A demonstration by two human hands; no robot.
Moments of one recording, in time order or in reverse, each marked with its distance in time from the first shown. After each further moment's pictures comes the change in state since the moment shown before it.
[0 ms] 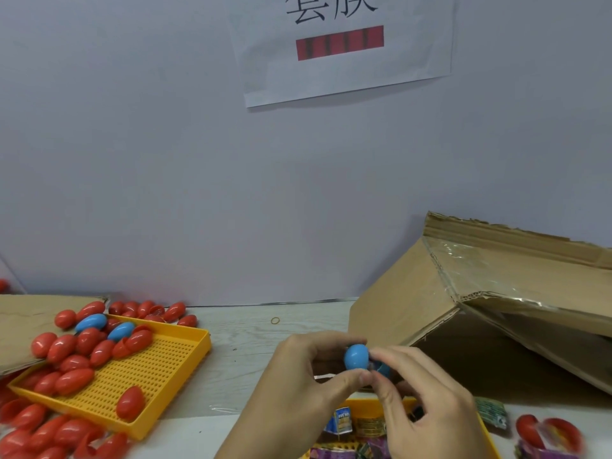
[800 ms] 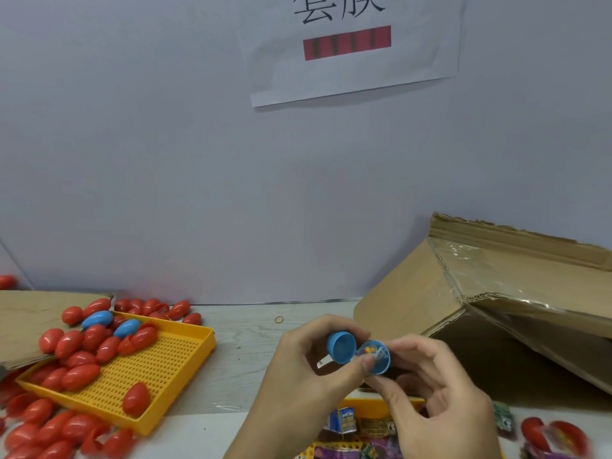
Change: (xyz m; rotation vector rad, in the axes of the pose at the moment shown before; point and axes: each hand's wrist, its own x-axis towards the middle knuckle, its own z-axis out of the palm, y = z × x) left_hand 0.000 -0.002 0.003 -0.083 0.126 0.159; right_hand -0.008 0.006 0.008 0.342 0.048 0.167
